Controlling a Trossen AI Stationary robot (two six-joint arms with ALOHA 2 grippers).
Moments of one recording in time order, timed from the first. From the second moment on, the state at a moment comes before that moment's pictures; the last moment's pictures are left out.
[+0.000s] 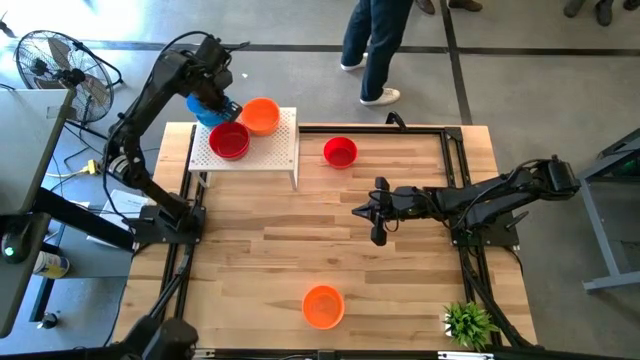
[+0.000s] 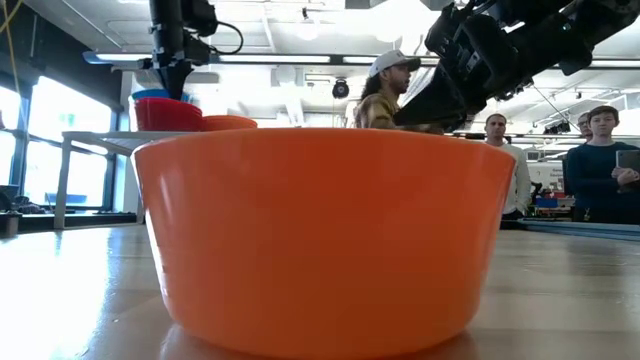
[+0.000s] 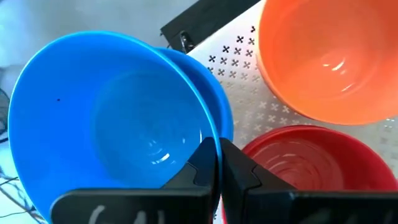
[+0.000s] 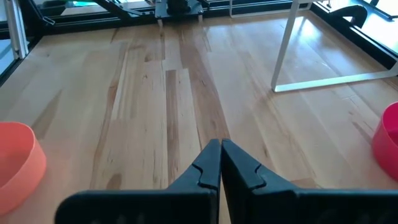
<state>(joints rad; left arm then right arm) 1.03 1.51 1.74 -1.44 -0.13 0.08 0.05 1.26 0.53 0.30 0.13 0.15</state>
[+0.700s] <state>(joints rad) 1.03 1.52 1.67 -1.40 -0.11 0.07 0.05 1.26 0.53 0.30 0.12 0.13</state>
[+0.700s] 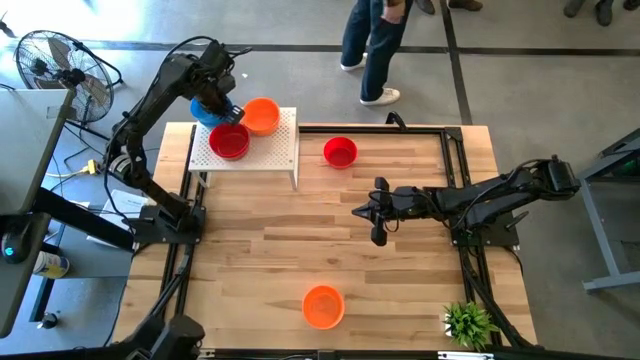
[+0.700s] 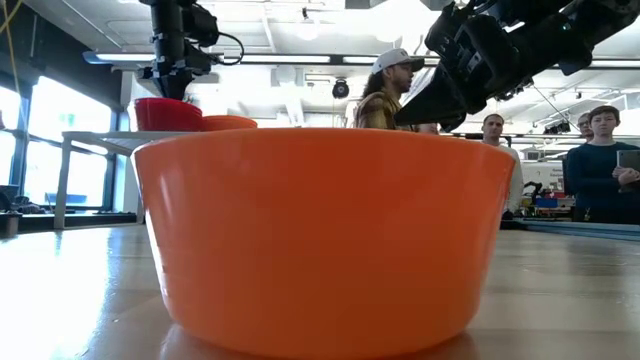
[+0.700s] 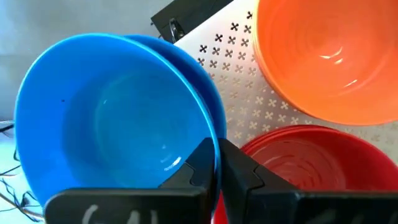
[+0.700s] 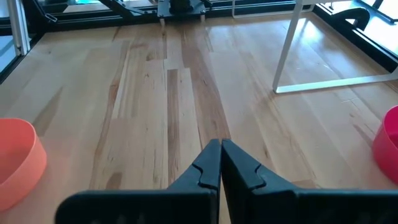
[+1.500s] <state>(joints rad) 1.03 1.52 1.73 -1.42 -0.11 0.10 0.05 1.26 0.53 0.30 0.12 0.13</state>
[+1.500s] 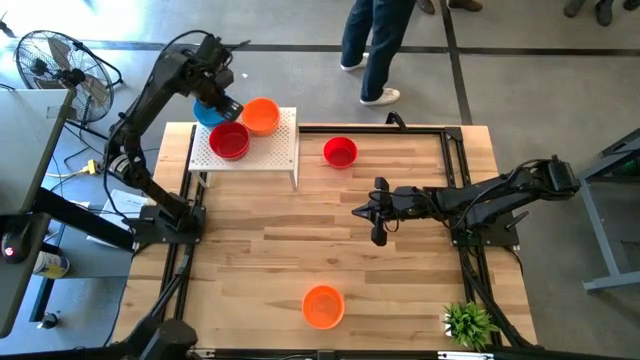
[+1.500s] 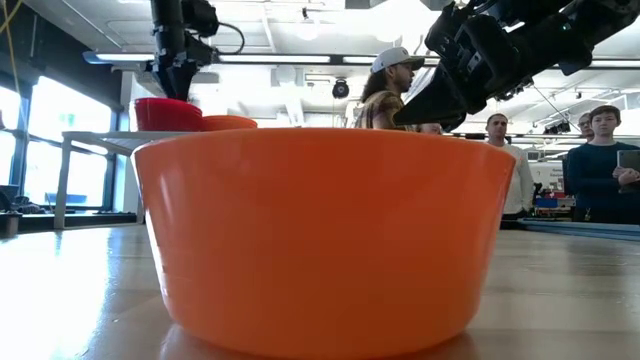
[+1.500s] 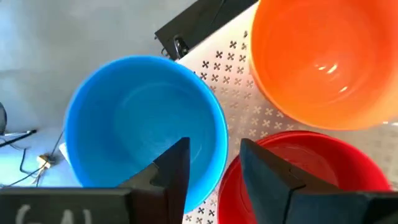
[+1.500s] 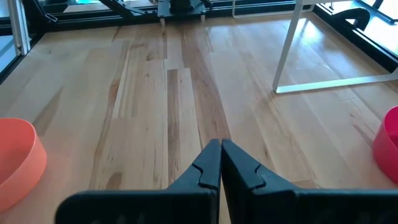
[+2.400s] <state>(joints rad) 0.21 0.91 0.85 -0.34 -0.21 -0.11 0.05 1.26 0.53 0.30 0.19 0.16</state>
